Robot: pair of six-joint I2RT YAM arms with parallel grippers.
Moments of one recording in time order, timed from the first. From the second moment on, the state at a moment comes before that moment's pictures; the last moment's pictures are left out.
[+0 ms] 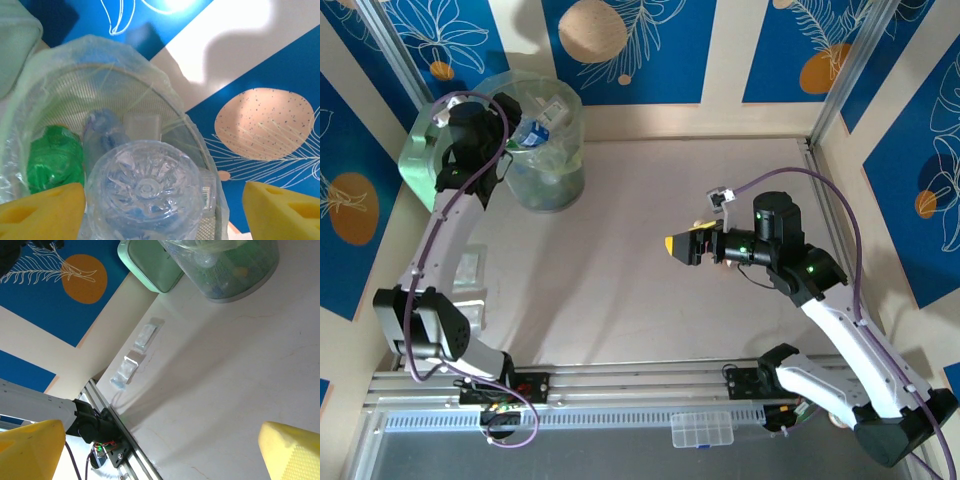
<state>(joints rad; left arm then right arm) -0.09 1.50 1.50 -0.22 -0.17 -0.86 0.49 0.90 1.02 -0.57 -0.58 0.45</state>
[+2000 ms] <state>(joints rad) -0.33 1.28 1.21 -0.28 0.11 -0.89 0.24 1.75 1.25 -0.71 0.08 0.40</state>
